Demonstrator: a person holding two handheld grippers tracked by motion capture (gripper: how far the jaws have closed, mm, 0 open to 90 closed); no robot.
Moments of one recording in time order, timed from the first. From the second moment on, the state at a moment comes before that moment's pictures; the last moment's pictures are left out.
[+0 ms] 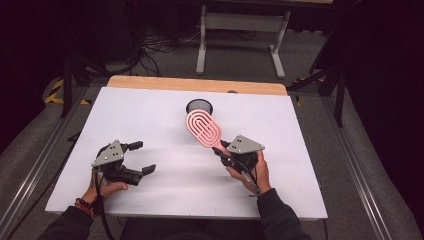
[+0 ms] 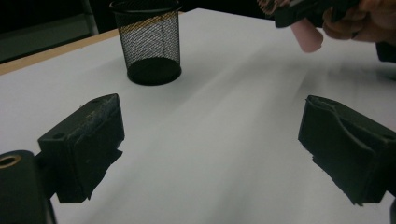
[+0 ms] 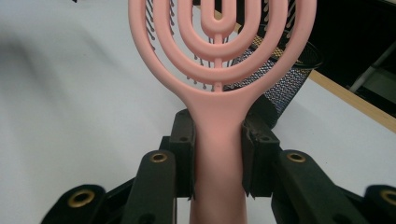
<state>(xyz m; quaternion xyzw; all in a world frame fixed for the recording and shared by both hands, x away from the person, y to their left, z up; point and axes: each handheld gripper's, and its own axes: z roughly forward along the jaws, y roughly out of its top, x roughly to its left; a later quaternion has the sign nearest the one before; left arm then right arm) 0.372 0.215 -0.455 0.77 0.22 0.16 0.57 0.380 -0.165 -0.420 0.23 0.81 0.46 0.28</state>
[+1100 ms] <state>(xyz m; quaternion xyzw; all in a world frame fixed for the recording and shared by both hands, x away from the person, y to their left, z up) 0.389 0.114 -0.415 0.73 0.20 0.09 0.65 0.360 -0.138 -0.438 0.21 0.79 0.47 0.33</state>
